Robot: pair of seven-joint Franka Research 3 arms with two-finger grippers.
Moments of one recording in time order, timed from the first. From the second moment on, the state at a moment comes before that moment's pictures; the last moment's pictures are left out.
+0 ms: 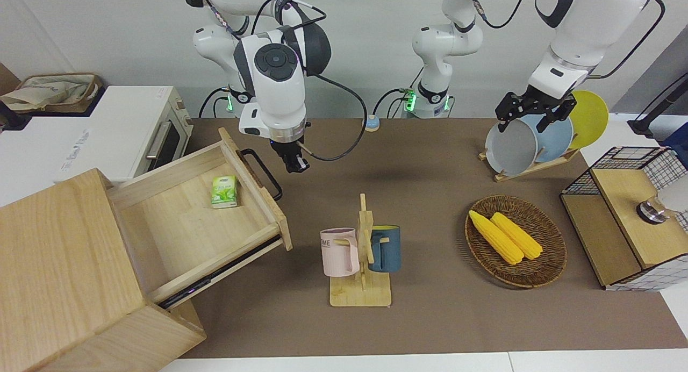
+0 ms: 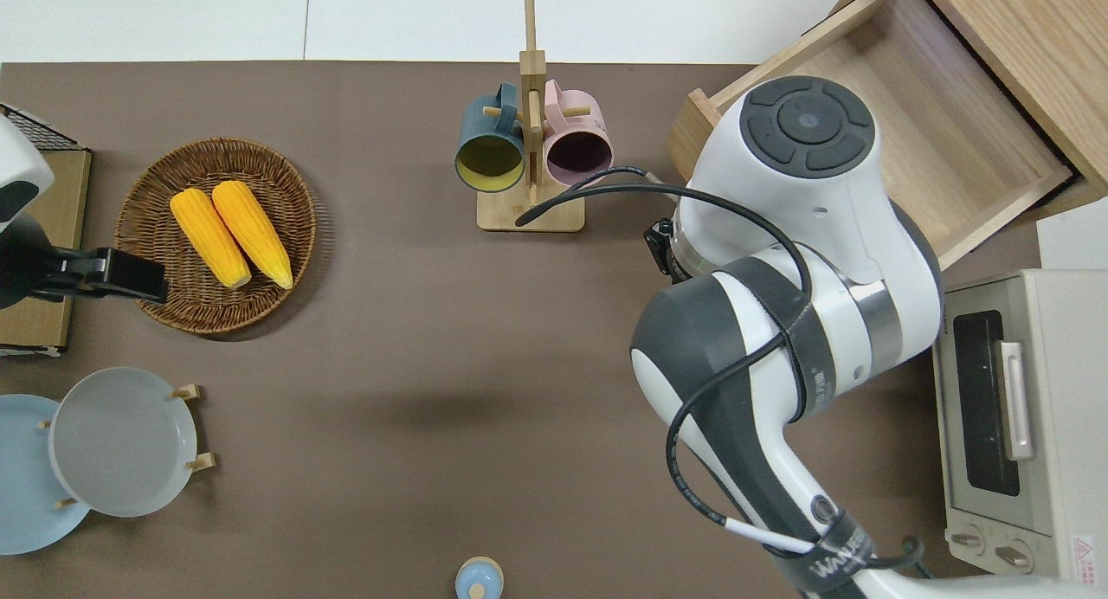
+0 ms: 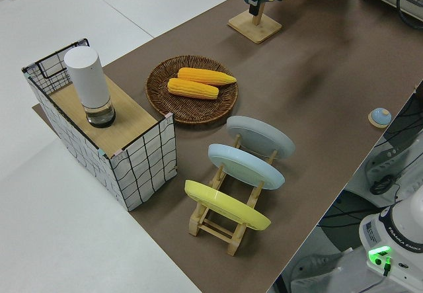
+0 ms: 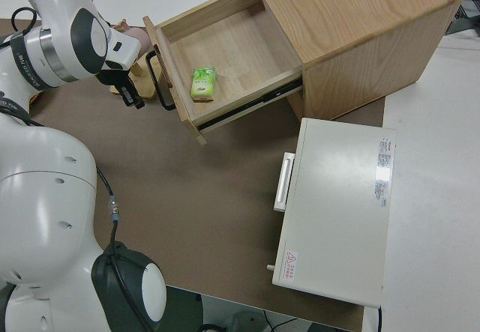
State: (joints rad) left arm 0.04 0.05 -0.07 -1.50 0.00 1.52 0.04; right arm 0.35 0.33 0.03 -1.42 -0.01 1.62 1.28
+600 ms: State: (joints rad) left arm 0.04 0.05 -0.07 -1.50 0.00 1.52 0.04; right arm 0.26 0.37 0.03 -1.42 -0.02 1.66 1.24
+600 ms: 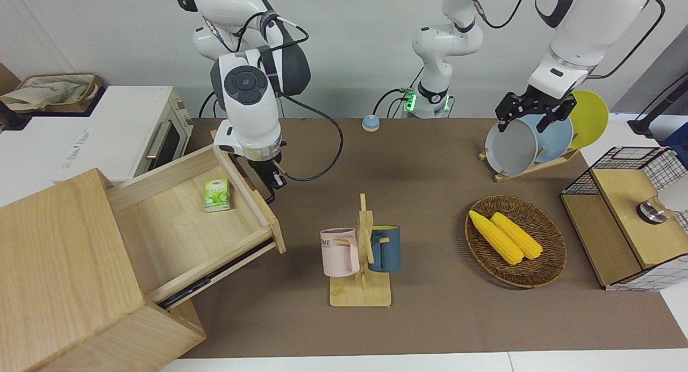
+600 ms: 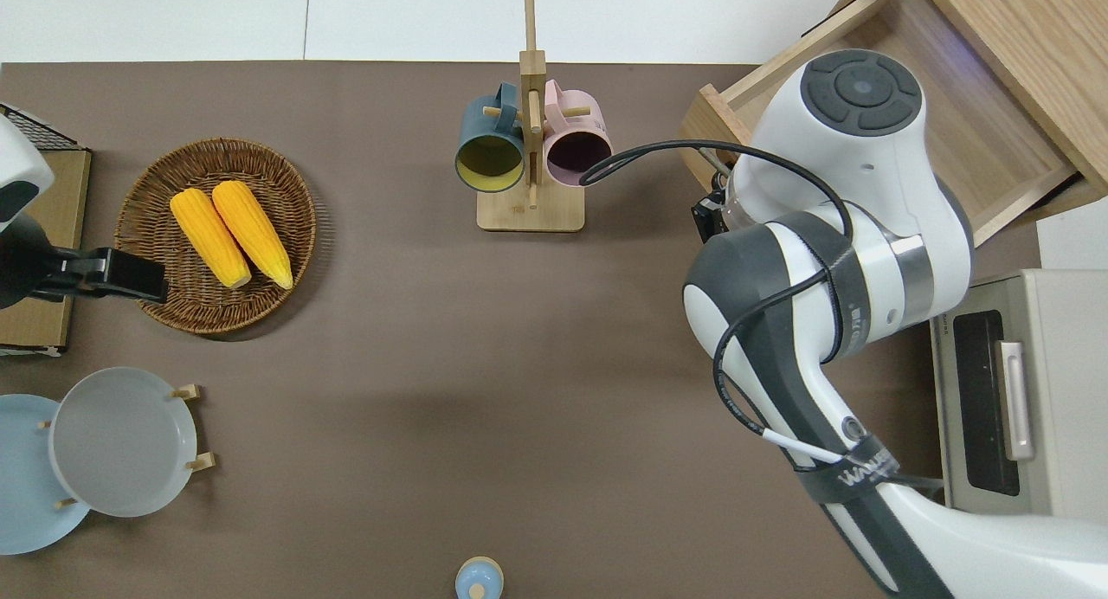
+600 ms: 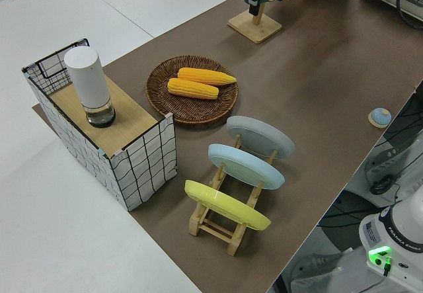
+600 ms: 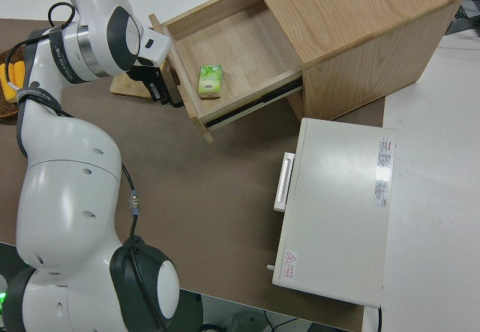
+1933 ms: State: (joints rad) left arm 0.04 0.05 -0.07 -1.50 0.00 1.52 0.04; right arm 0.02 0.41 0.03 -1.37 -0.02 1.73 1.01
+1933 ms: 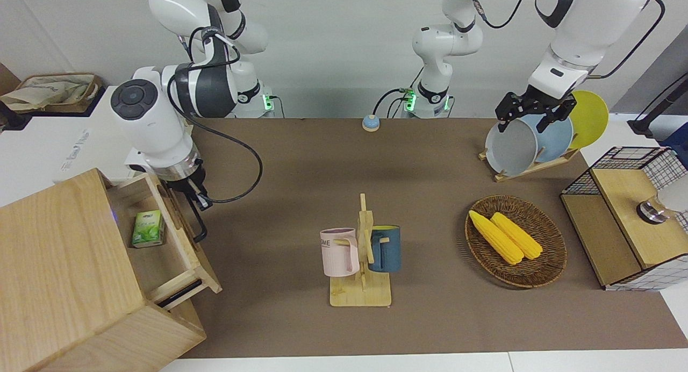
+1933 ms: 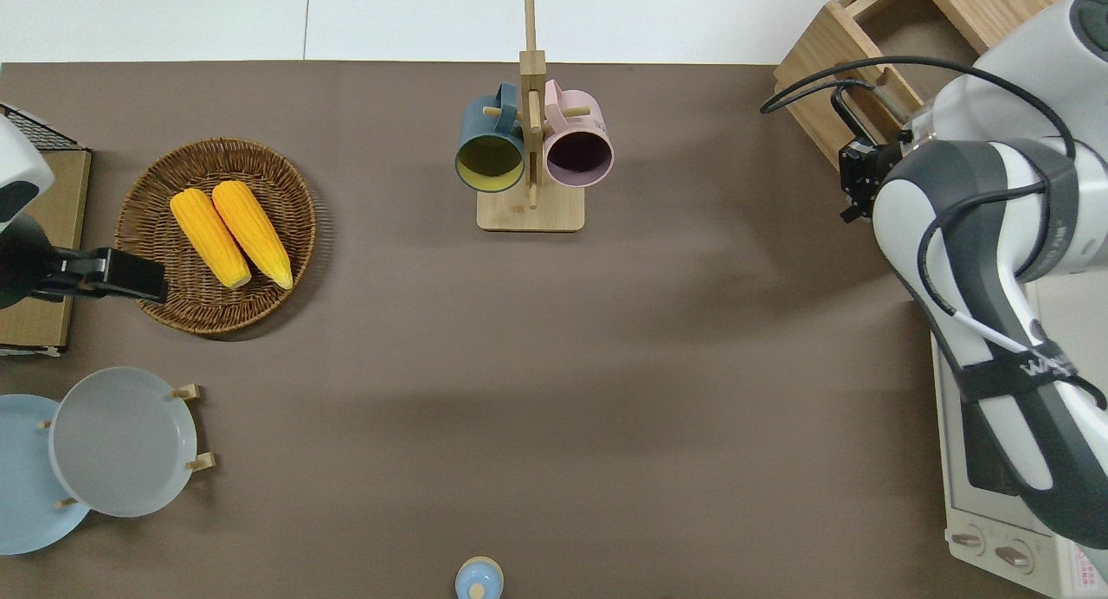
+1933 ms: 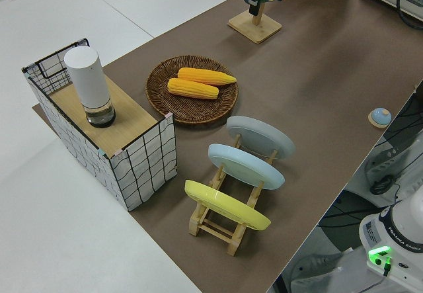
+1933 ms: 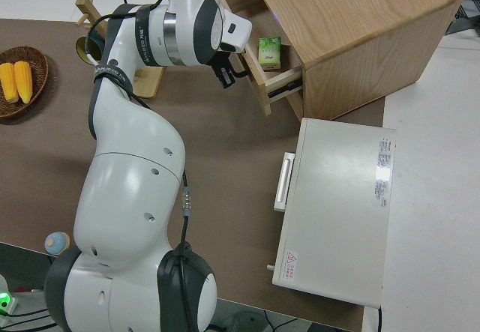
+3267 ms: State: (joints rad) left arm 0.04 0.05 -0.07 -1.50 0.00 1.52 0.04; right arm -0.16 0.44 0.08 -1.32 -0.03 1.72 0.84
